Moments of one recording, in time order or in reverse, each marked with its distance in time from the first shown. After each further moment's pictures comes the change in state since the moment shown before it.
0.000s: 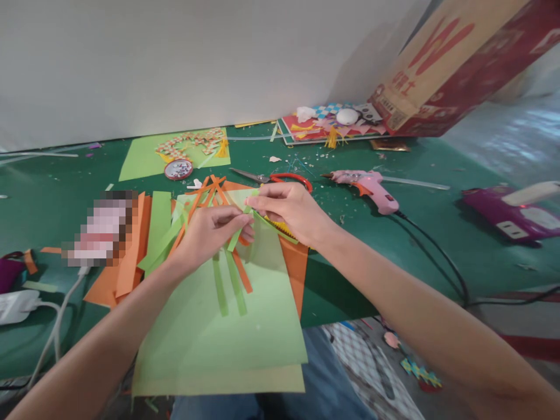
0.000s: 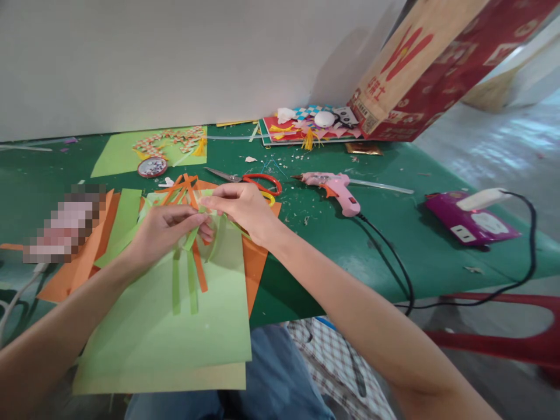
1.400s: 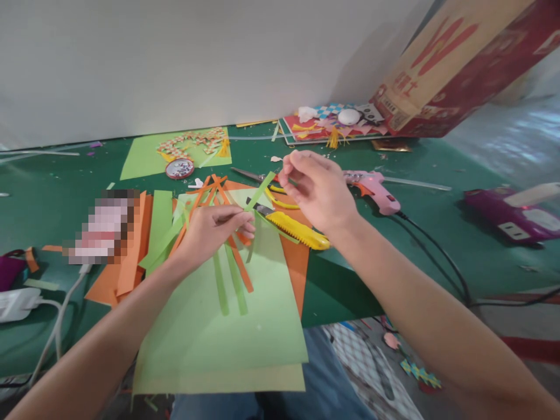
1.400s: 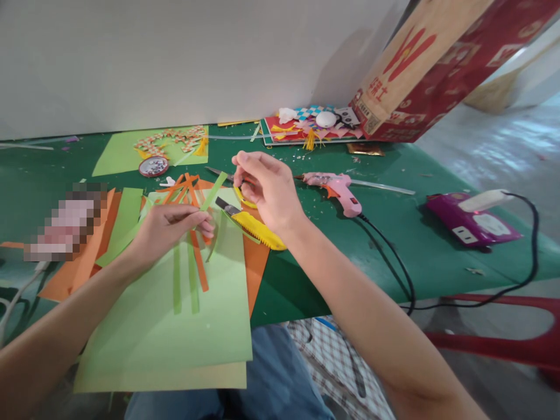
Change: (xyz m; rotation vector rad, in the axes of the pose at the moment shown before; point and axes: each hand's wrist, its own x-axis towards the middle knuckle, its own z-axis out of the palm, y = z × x) left_hand -0.001 -0.001 0.002 0.028 0.068 0.007; right_hand 0.010 -0.005 -0.020 0.246 0.189 -0.276
